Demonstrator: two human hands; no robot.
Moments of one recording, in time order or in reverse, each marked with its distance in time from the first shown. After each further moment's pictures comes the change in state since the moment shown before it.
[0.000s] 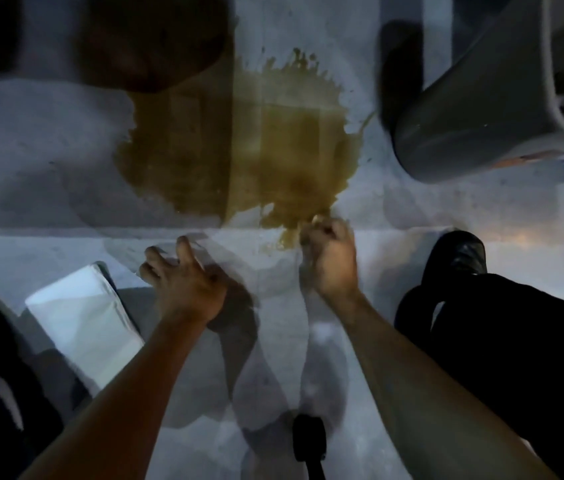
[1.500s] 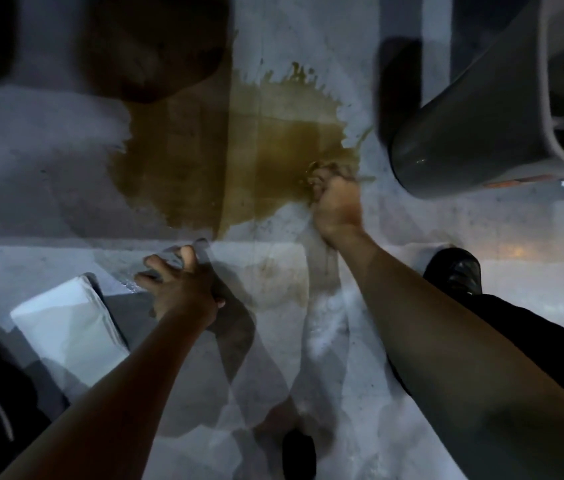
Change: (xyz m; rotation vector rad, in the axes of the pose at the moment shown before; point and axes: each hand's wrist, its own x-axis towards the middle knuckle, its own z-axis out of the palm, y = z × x) left_hand 0.042 -0.005 0.032 0.471 -0.185 0.039; right_hand 0.121 -0.011 -0.044 -0.012 0.042 0.124
